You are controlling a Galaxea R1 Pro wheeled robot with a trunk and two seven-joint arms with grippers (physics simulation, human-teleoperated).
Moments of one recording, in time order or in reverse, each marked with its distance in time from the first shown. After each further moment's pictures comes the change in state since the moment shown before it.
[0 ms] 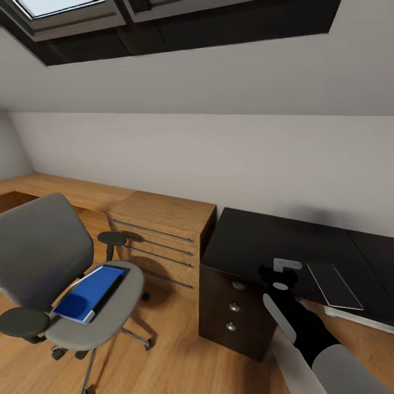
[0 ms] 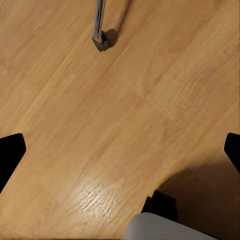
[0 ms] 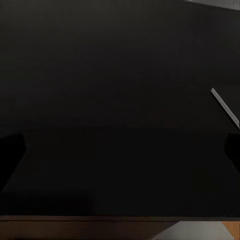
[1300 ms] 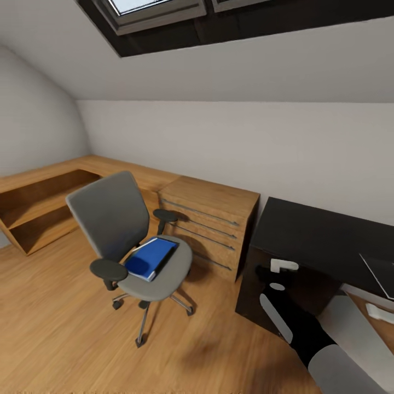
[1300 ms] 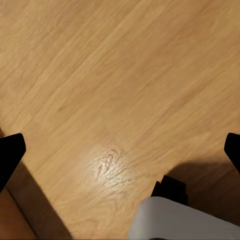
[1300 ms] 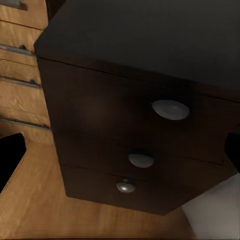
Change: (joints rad) left arm 0.000 0.000 0.001 0.015 0.002 -0.003 0.000; right arm 0.001 0.022 -0.001 0.004 0.000 -0.003 -0.001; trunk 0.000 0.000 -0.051
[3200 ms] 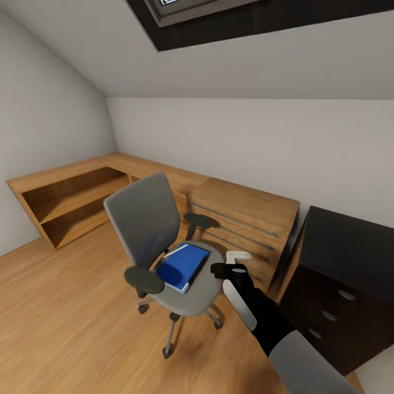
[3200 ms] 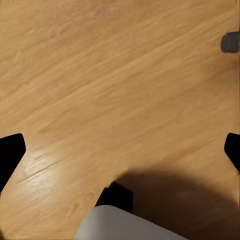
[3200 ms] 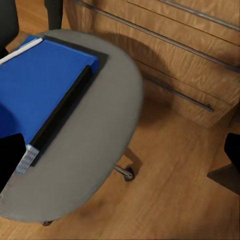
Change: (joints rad) left arm 0.000 0.104 -0.088 0.005 0.378 -0.033 -0.380; right arm -0.067 0.205 0.081 -0.072 -0.087 0.291 0.079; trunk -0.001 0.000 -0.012
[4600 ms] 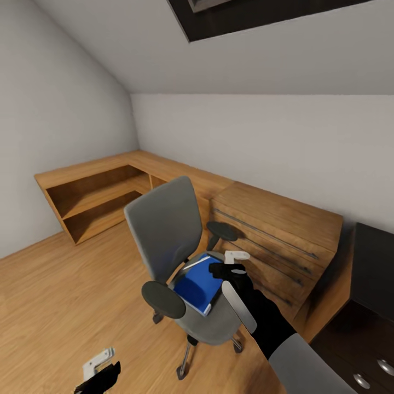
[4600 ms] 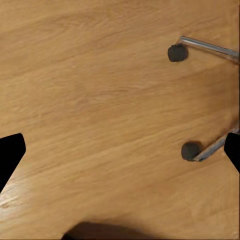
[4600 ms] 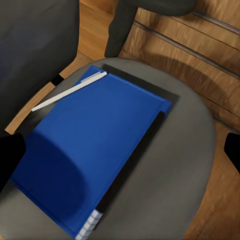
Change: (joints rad) left arm 0.001 0.209 0.020 -0.704 -0.003 0.149 0.422; right arm 0.015 0.003 0.004 -0.034 -0.002 -0.004 0.001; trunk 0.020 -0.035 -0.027
